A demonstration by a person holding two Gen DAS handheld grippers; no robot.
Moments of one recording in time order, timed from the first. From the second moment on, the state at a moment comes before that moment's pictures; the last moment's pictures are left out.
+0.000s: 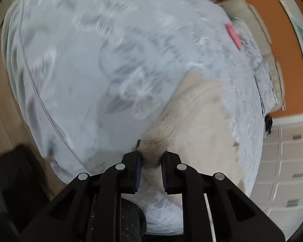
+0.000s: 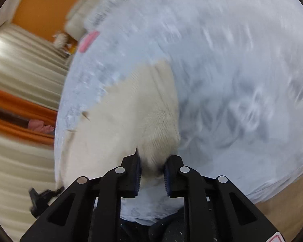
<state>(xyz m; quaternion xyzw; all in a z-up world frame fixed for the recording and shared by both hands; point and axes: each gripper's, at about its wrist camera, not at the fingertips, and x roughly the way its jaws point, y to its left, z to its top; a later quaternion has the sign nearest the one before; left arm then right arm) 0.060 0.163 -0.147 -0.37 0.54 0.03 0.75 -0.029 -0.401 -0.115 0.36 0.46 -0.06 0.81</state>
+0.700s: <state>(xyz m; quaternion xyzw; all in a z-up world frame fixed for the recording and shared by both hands) 0.184 0.063 -0.116 -0.15 0.52 -0.01 0.84 0.104 -0.405 -0.120 0.22 0.52 -0.07 0.82</state>
